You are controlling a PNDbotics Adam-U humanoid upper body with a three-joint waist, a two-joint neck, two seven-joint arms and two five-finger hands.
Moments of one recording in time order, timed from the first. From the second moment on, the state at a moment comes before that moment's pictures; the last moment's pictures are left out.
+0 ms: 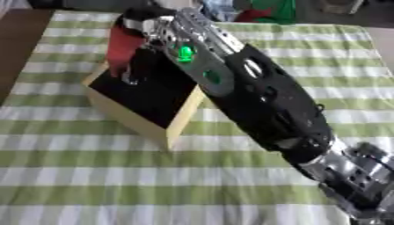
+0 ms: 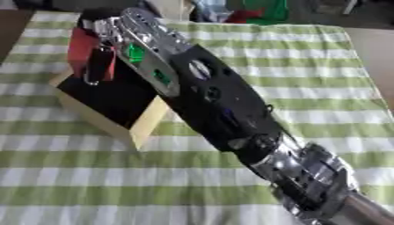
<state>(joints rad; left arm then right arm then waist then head) -0.27 0.25 0.11 -1.98 -0.06 -0.24 0.45 -1.25 -0.11 0.47 -1.18 0.88 0.47 0.76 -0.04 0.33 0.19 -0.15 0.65</state>
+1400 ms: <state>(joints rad) -0.26 0.24 0.11 -1.98 -0.06 -0.24 0.45 -1.26 -0.12 0.42 -1.09 0.95 0.32 0.84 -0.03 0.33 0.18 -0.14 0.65</state>
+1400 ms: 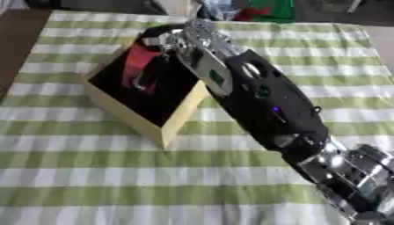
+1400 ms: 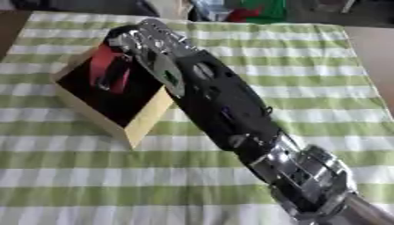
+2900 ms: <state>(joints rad) -0.26 0.24 0.11 -1.98 -0.06 -0.24 0.45 -1.26 -0.16 0.46 -1.12 0.90 0.29 0.77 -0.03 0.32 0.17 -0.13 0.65</state>
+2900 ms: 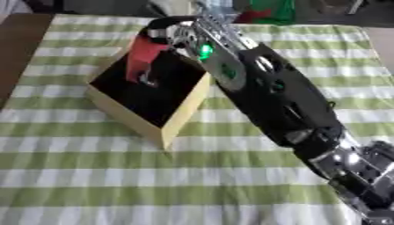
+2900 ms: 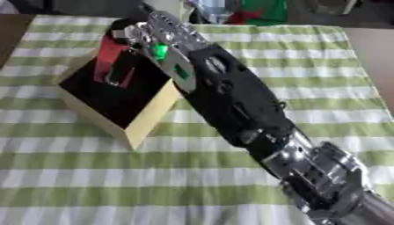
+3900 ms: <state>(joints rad) -0.26 0.24 0.11 -1.98 -0.07 -0.24 0.45 -1.24 -0.17 0.43 -1.13 0.93 0.21 0.76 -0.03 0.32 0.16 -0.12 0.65</state>
